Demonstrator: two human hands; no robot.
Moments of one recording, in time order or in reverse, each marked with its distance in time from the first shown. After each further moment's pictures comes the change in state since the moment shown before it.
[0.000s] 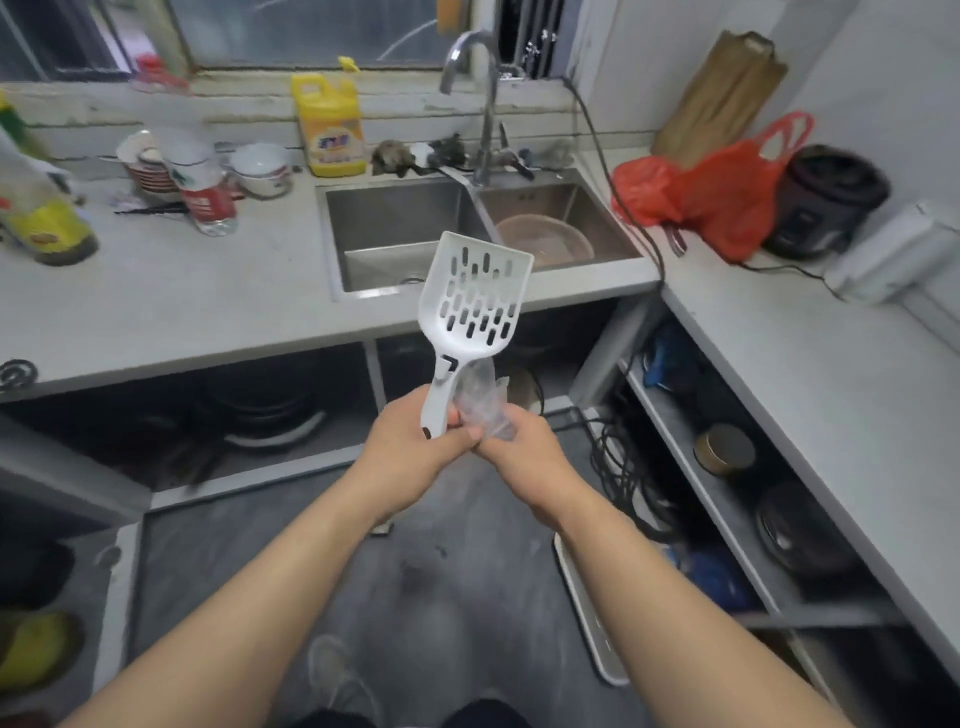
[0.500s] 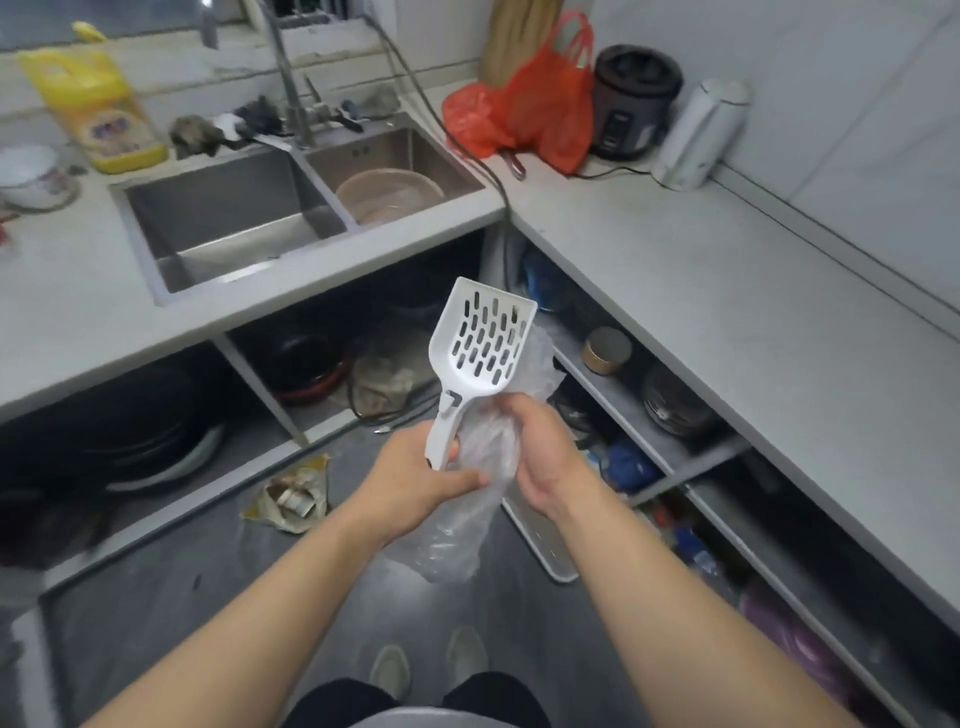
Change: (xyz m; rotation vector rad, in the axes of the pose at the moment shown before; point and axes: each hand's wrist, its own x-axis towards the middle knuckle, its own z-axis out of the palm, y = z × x) left_hand -0.050 0.010 0.161 -0.005 -0.408 0.005; right_hand -0.103 0.086 -0.118 0.743 0.324 0.127
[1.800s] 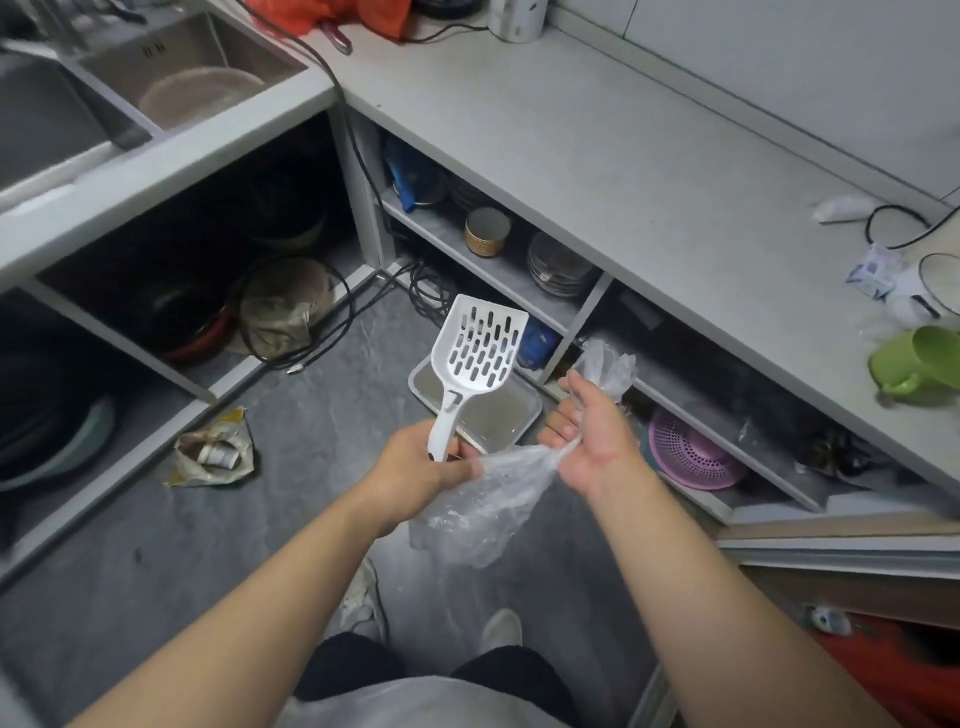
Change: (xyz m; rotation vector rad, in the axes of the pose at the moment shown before) left_hand -0.099 -0.049 0.188 0.003 -0.281 -0.192; right_hand -0.184 0.075 -0.204 0.509 0.553 0.036
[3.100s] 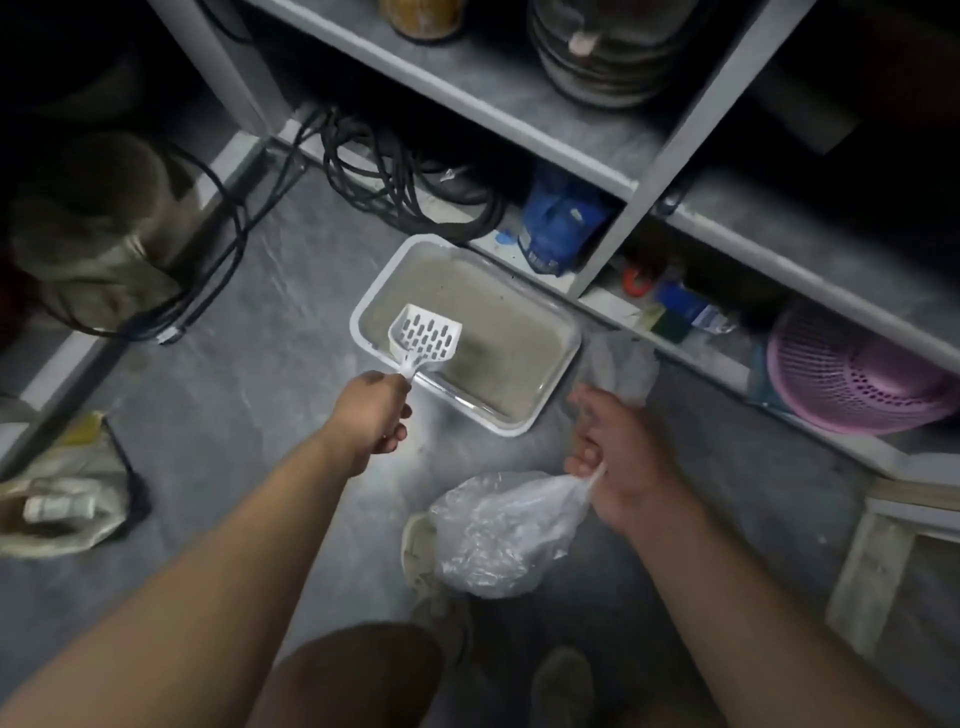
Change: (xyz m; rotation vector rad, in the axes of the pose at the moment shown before) left_hand 0.475 -0.292 0.031 0.098 0.172 -0.476; right_hand 0.429 0.161 -0.133 -0.136 0.199 0.070
